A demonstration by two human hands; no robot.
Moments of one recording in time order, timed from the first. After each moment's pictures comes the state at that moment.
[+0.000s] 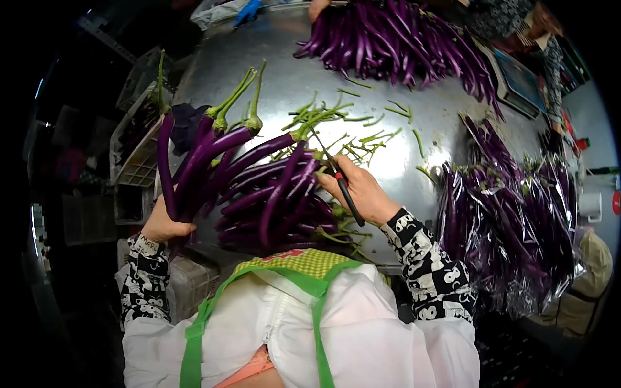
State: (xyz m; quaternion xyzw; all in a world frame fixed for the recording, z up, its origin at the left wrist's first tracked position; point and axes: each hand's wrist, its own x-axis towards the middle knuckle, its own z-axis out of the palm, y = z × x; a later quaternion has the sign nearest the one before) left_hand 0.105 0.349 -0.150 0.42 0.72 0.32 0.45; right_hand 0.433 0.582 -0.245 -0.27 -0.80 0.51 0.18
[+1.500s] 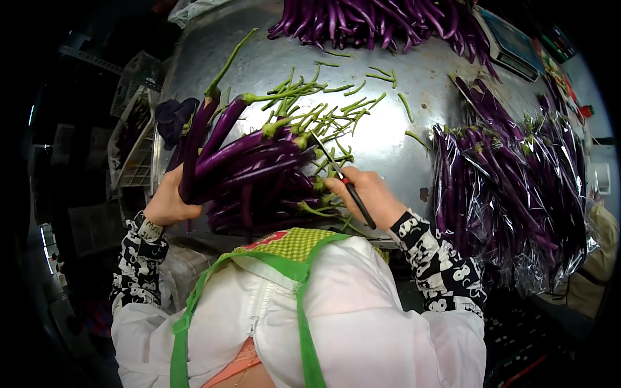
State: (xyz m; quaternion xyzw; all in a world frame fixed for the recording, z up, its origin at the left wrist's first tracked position) left_hand 0.171 0.394 -0.146 0.57 0.70 0.24 0.36; right_hand 0.509 0.549 -0.255 -0.33 -0.80 0.49 0.11
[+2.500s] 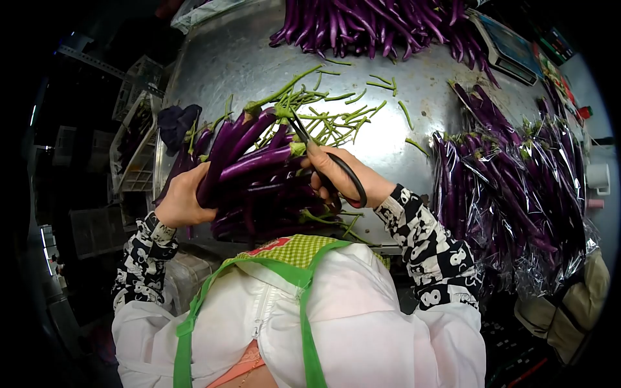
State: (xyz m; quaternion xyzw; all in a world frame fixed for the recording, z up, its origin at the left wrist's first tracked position) left_hand 0.189 0.409 -0.129 0.66 0.70 0.11 0.23; right_hand 0.470 0.577 -0.212 -0.24 -0.59 0.77 0.05
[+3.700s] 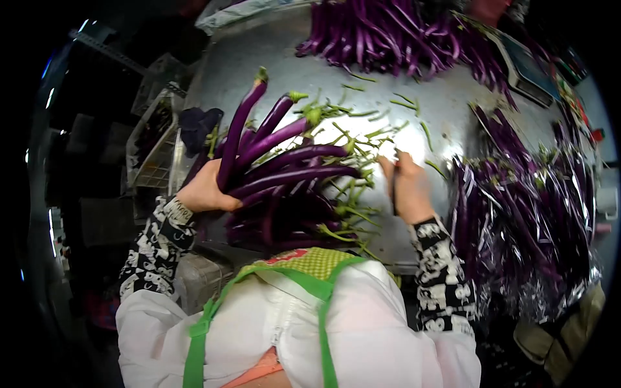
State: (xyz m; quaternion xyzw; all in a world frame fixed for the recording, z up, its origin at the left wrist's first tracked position) left_hand 0.181 0.435 -0.132 0.53 0.67 0.23 0.46; right_hand 0.507 0.601 -0.263 -0.49 -0.78 0.30 0.25
